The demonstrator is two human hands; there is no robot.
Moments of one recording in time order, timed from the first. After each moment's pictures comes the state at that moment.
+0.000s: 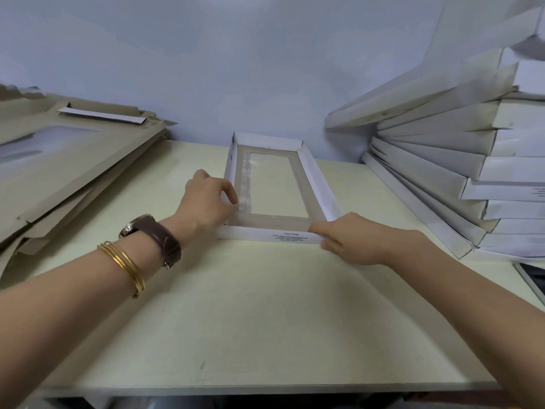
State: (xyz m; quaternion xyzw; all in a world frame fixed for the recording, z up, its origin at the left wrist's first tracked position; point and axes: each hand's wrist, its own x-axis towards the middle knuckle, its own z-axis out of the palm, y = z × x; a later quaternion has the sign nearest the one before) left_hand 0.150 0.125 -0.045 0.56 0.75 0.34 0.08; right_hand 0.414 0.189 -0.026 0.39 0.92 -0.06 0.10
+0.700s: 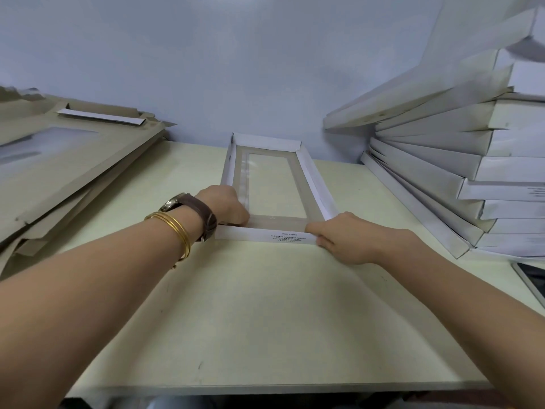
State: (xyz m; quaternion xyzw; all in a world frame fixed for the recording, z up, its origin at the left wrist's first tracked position) left_hand 0.162 0.158 -0.037 0.53 0.83 0.09 0.15; right_hand 0.404 0.177 -0.019 0.42 0.90 -0.06 0.11
